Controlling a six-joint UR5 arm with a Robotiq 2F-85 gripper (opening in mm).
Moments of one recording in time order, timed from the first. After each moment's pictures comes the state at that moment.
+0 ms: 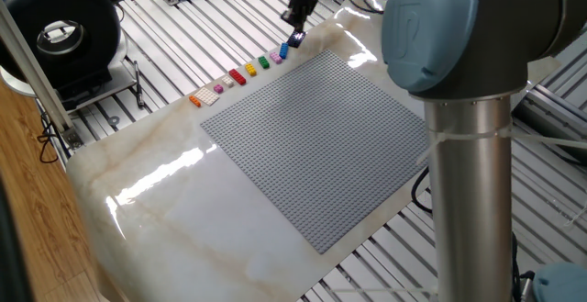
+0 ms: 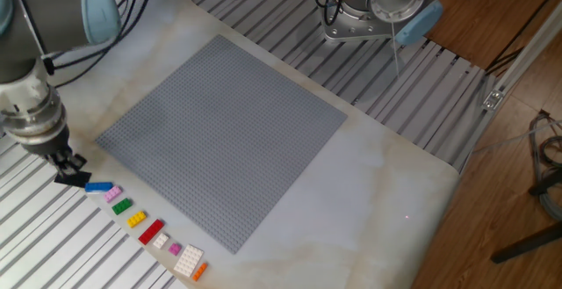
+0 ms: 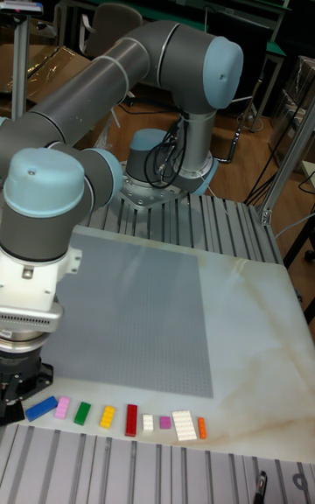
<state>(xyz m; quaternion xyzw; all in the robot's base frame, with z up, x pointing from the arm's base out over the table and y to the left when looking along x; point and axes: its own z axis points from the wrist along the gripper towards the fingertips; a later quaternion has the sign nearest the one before) 0.769 -0.176 0.020 -0.07 0.99 -0.04 0.07</state>
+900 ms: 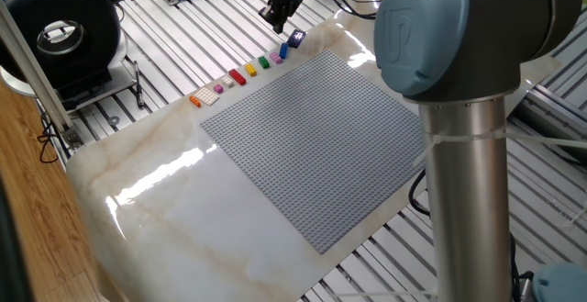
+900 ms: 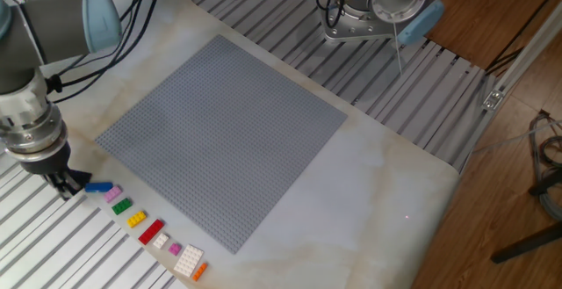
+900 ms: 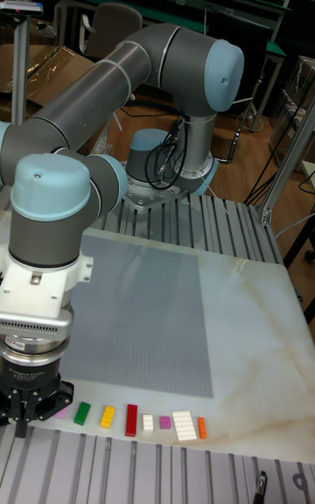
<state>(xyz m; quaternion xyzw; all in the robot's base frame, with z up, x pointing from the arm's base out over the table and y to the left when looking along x) 0.796 -0.139 0.021 -0.03 0.99 0.01 0.10</state>
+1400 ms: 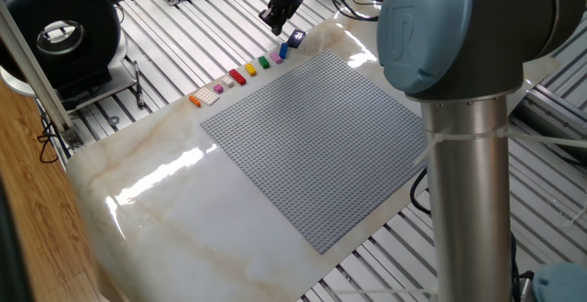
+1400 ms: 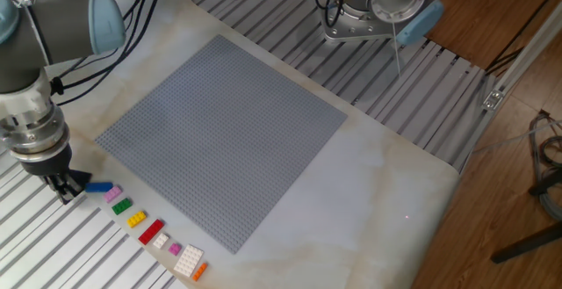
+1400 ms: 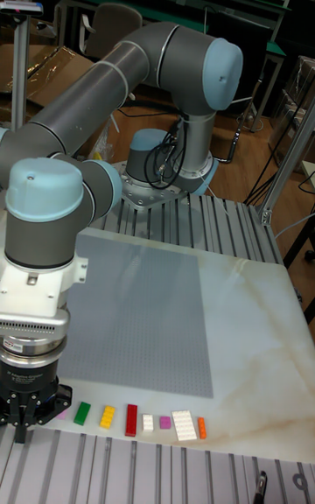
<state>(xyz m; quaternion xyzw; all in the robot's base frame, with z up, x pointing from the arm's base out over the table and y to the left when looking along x) 0.800 -0.139 0.013 -0.04 0.99 0.02 0.12</state>
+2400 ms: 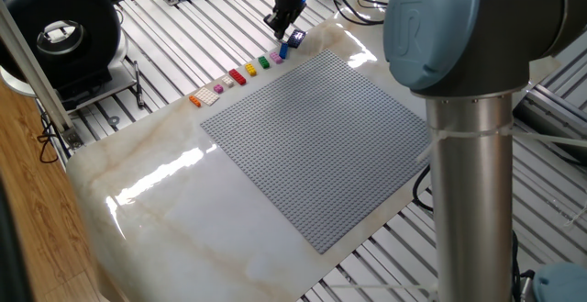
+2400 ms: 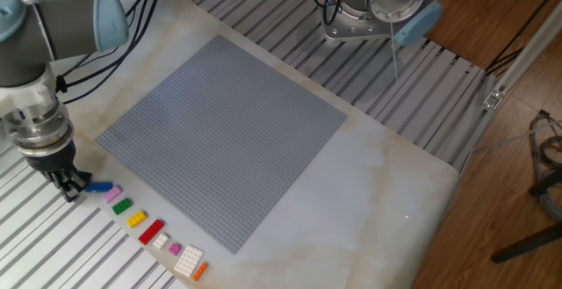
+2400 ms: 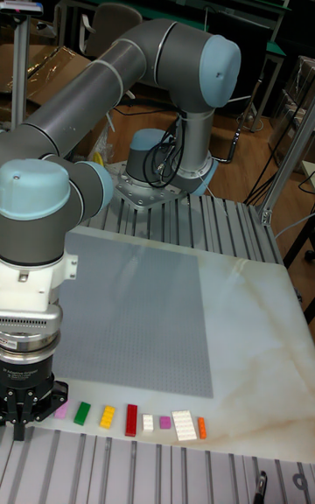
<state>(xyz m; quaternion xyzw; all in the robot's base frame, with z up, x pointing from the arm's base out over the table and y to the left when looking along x) 0.789 -0.143 0.004 -0.05 0.99 0.03 0.12</state>
